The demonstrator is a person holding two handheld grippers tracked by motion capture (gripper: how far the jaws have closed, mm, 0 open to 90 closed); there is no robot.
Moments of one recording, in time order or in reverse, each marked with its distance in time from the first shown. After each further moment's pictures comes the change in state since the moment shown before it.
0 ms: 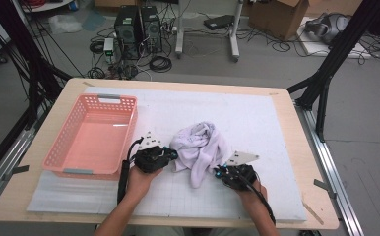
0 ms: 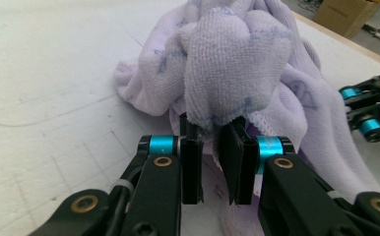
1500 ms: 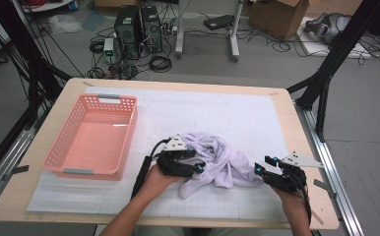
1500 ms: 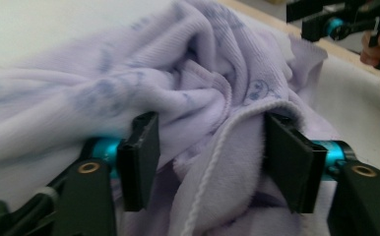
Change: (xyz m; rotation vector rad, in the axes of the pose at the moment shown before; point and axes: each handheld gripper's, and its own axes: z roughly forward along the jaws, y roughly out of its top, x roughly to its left) left arm -0.055 0.014 0.051 0.115 -0.260 0.133; right arm -0.064 -0.047 -0.081 -0.198 -0.156 0.227
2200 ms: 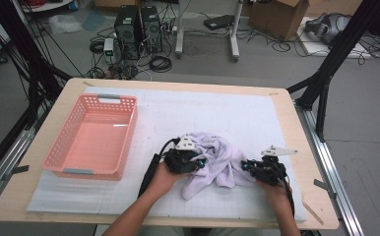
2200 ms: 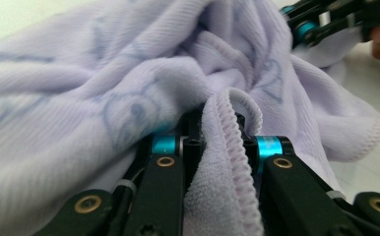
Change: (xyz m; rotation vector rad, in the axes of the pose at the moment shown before) left arm 0.010 0.007 0.003 0.089 0.083 0.045; right arm 0.004 0.004 0.046 0.132 0.086 0.083
